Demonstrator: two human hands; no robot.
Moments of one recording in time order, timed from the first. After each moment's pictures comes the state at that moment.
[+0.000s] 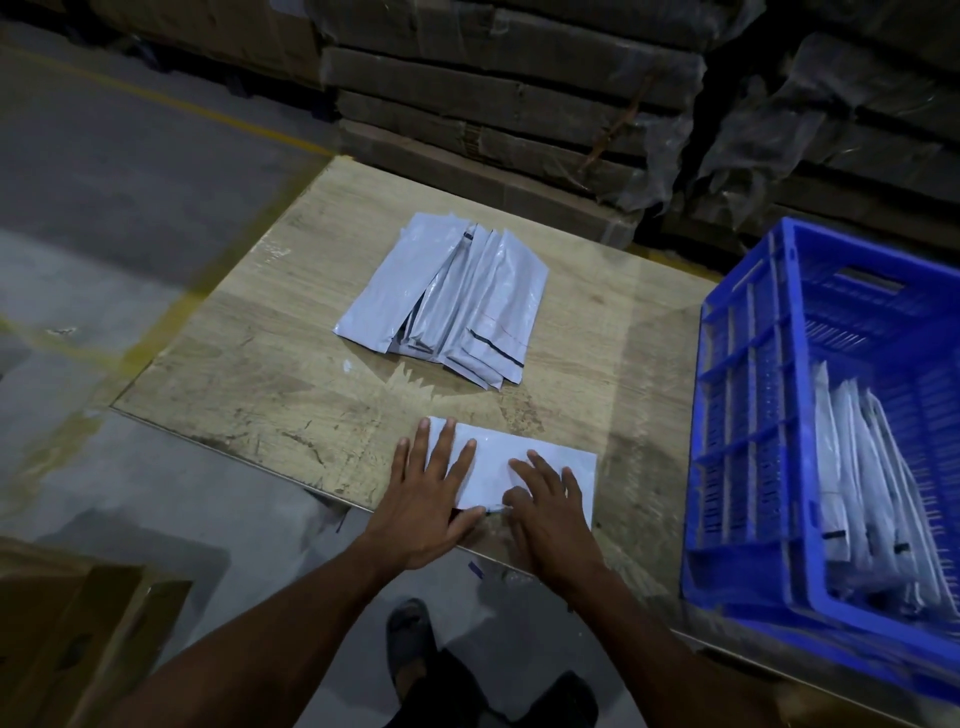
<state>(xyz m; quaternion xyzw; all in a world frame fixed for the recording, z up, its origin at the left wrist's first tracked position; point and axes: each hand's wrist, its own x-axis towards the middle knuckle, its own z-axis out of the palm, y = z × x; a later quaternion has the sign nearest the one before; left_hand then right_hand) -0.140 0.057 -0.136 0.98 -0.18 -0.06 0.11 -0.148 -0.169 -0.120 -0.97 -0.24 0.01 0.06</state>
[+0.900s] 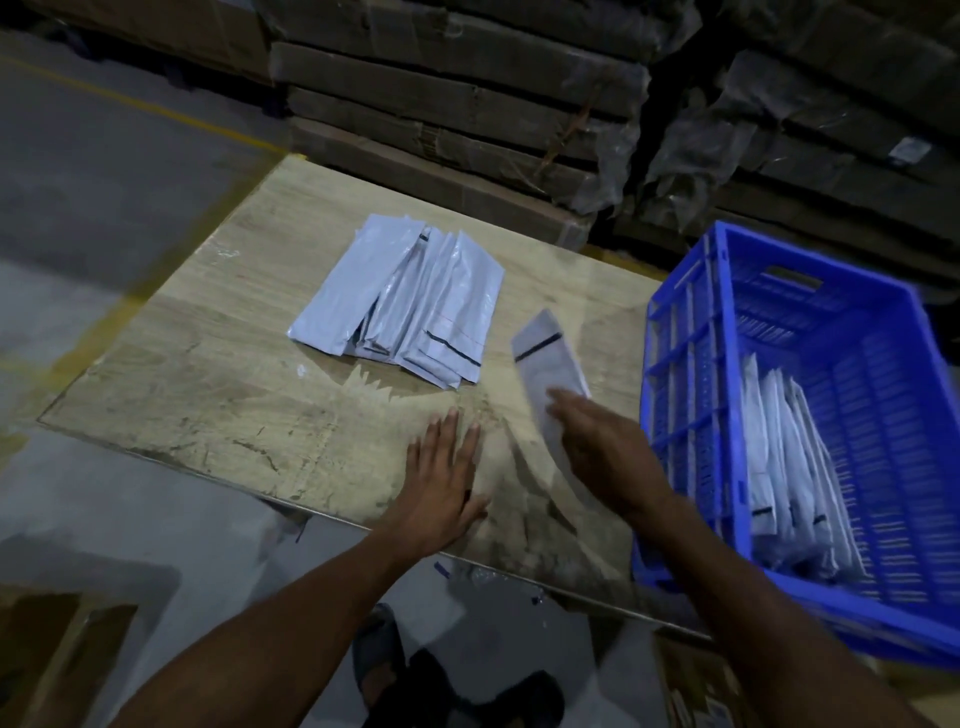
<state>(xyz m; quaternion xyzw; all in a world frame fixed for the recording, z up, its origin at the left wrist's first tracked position) -0.125 -0.008 -0.121 0.95 -0.17 -0.07 0.23 -0.092 -0.240 0.013 -0.96 -0.24 -0.07 0.11</state>
